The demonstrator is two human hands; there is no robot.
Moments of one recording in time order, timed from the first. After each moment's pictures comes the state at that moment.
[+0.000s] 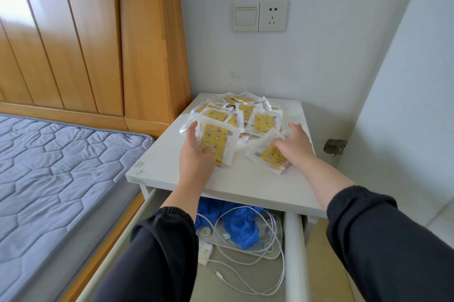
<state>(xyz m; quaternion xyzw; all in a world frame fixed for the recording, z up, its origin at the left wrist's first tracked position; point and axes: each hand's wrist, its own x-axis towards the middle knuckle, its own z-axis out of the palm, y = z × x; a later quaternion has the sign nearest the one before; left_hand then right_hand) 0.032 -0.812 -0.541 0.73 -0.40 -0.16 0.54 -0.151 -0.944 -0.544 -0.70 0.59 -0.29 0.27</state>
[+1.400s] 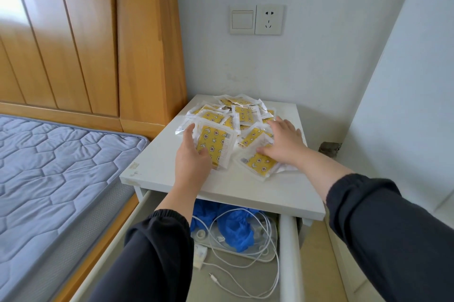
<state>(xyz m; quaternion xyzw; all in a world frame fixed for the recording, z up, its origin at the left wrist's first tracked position) 0.030 -0.811 -0.539 0.73 -0.40 -0.17 0.53 -0.145 -0.947 -0.526 -0.84 0.51 -0.15 0.10</state>
